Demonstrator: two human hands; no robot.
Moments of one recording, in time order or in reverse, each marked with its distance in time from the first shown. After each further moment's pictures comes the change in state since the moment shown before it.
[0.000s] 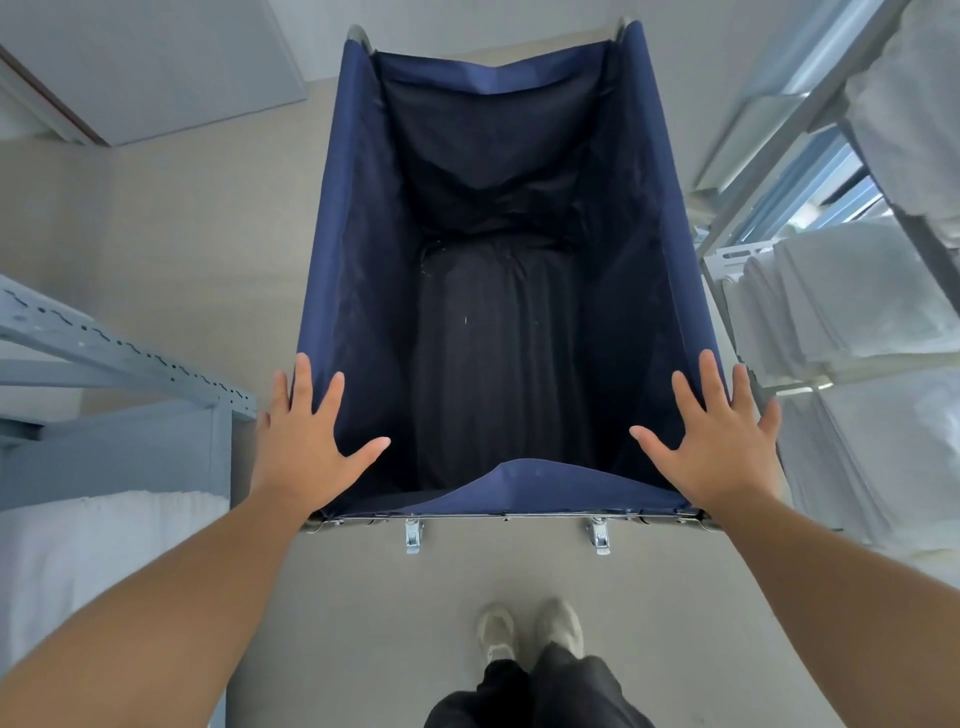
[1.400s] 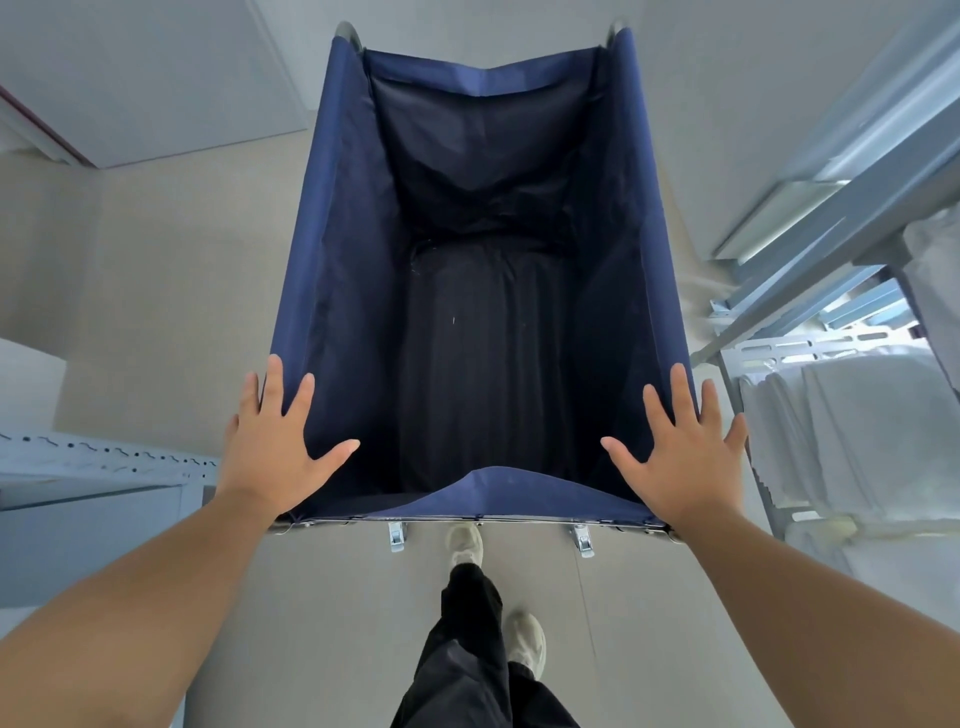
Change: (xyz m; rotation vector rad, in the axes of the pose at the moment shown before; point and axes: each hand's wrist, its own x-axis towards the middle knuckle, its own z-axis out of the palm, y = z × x) left_hand 0.235 0.002 -0.065 -0.010 -0.001 -0.047; right_hand 0.248 -0.040 -0.065 0.015 -0.006 -0.035
